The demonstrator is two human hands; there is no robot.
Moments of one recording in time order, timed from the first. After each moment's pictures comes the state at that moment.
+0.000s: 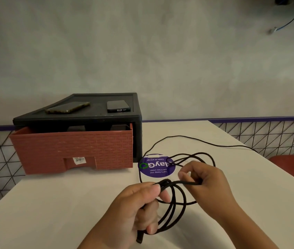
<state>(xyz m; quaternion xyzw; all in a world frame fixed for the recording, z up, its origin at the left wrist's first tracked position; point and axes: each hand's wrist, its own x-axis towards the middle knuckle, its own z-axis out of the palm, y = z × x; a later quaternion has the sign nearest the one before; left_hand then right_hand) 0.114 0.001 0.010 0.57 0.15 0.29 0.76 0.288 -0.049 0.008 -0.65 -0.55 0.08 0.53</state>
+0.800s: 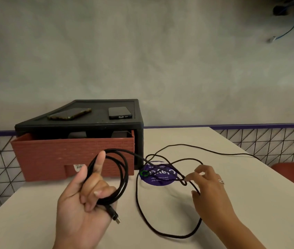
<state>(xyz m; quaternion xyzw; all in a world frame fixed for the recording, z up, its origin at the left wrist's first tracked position) 0.073 0.063 -0.010 0.34 -0.14 0.36 0.86 0.318 -0.027 -0.032 -0.76 -0.55 -0.13 0.33</state>
